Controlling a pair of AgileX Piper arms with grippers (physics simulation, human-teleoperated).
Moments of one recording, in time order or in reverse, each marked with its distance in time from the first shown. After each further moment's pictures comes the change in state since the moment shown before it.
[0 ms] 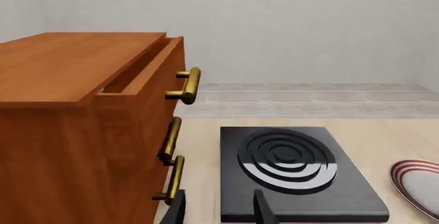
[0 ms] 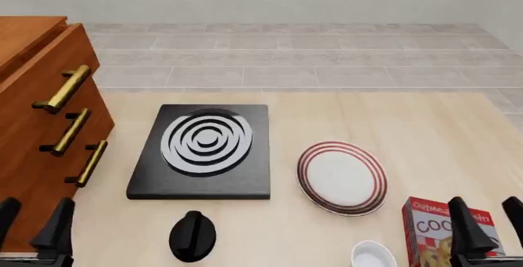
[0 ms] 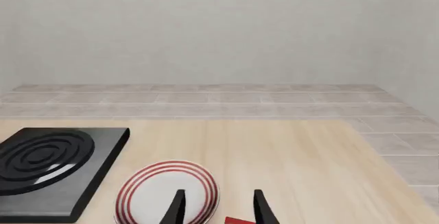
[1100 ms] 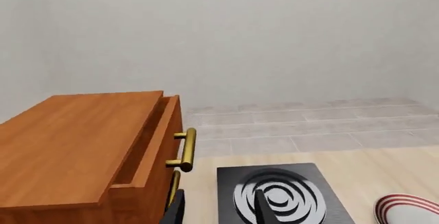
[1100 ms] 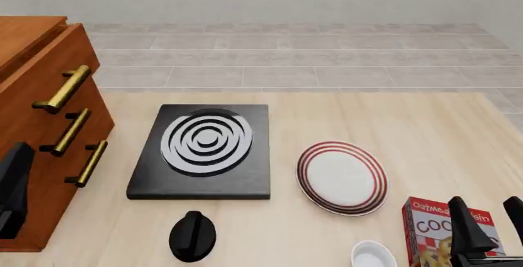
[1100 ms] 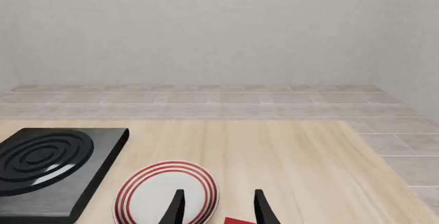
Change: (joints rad) left arm -0.040 0.184 -0.383 0.132 0.037; right arm -0.002 0.001 0.000 -0.003 -0.002
